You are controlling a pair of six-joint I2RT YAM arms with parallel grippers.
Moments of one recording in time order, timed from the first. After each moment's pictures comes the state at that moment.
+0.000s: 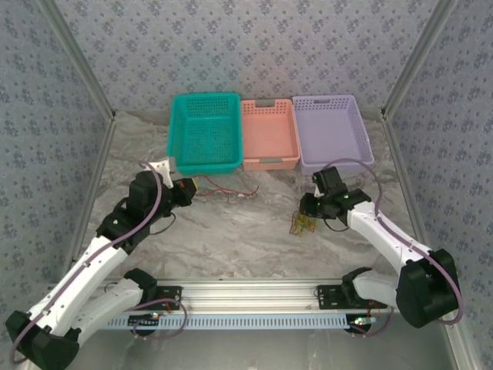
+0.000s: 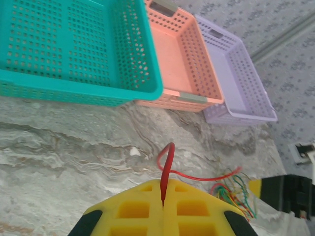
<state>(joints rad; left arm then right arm) -0.54 0.79 0.78 -0.43 0.06 -0.68 0.38 1.18 0.76 -0.65 -0.05 0.48</state>
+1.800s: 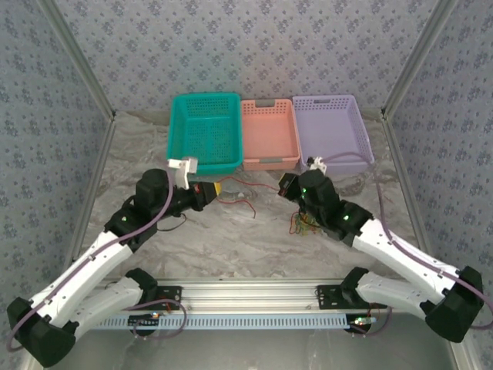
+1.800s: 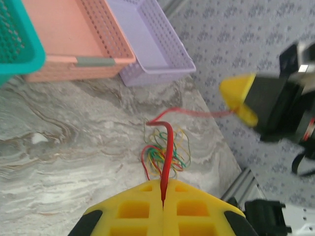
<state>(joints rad) -0.67 0.88 0.78 -0.27 0.34 -0.65 0.68 1.00 0.90 -0.32 0.23 0.90</state>
